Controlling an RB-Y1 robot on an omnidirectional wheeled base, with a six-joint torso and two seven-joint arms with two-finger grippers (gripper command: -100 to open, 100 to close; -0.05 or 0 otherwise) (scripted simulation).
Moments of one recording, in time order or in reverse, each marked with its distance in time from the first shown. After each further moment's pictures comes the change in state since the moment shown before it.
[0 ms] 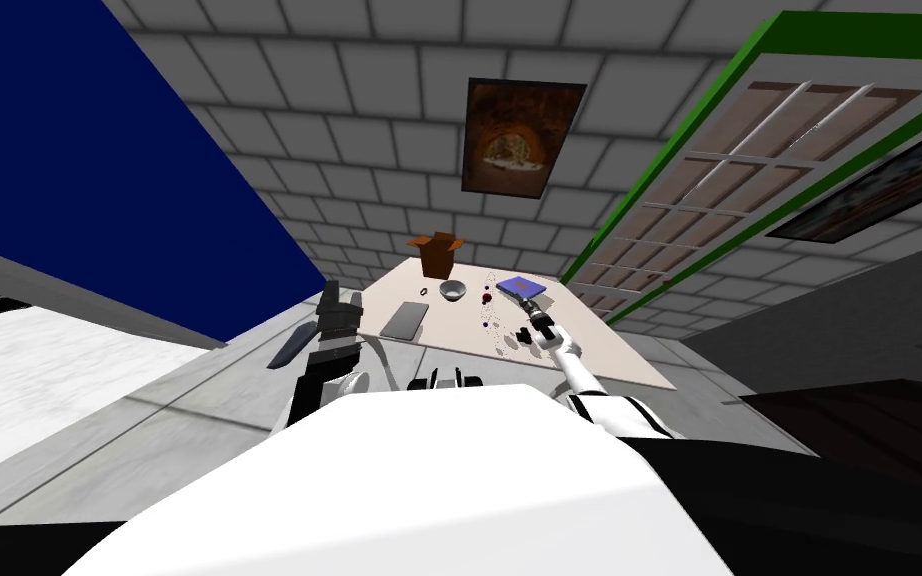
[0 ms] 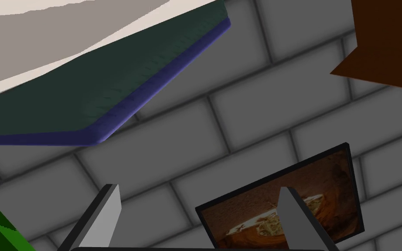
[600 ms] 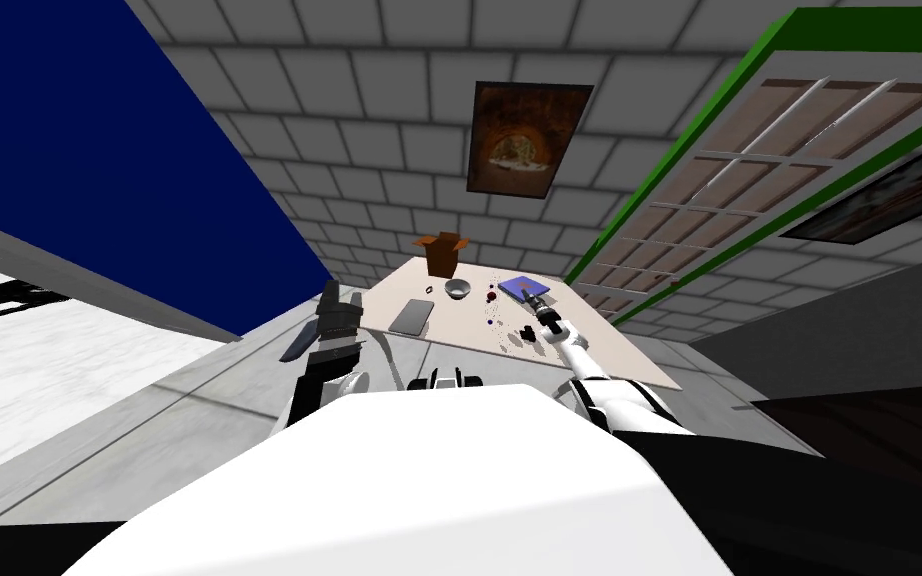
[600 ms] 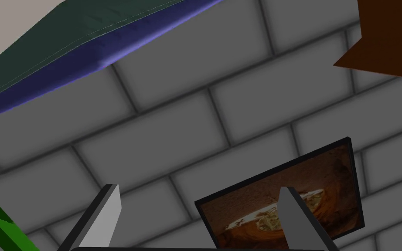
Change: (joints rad) left arm 0.000 0.000 0.000 0.000 0.000 0.000 0.000; right arm -0.106 -0.084 0.025 0.173 -0.080 -0.063 0.021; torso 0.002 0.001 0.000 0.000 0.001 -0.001
